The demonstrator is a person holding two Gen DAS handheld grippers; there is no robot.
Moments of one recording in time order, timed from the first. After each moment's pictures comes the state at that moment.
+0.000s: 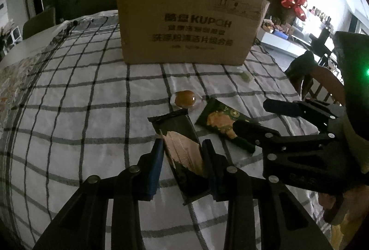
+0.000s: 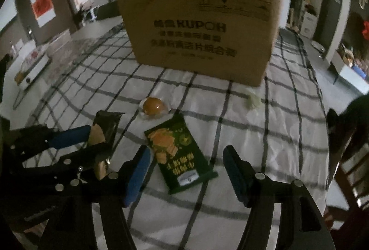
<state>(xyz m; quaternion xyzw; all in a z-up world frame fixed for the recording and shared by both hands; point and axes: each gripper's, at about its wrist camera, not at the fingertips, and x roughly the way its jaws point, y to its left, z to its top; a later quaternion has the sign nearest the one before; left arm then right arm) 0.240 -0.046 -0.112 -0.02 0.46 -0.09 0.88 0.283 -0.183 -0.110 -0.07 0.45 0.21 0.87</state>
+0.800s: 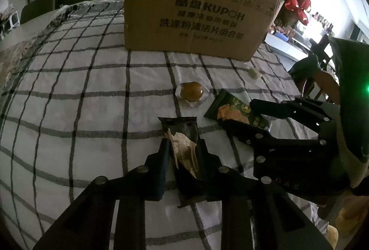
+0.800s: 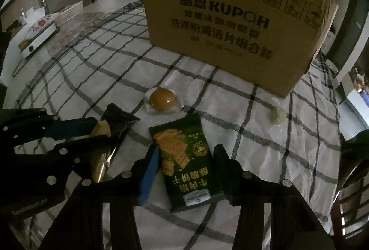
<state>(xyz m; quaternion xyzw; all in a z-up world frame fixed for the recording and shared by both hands) 0.252 -0.034 -0.130 -0.06 0.48 -0.10 0.87 0.294 -0.155 -0.128 -0.13 0.45 0.23 0.85</state>
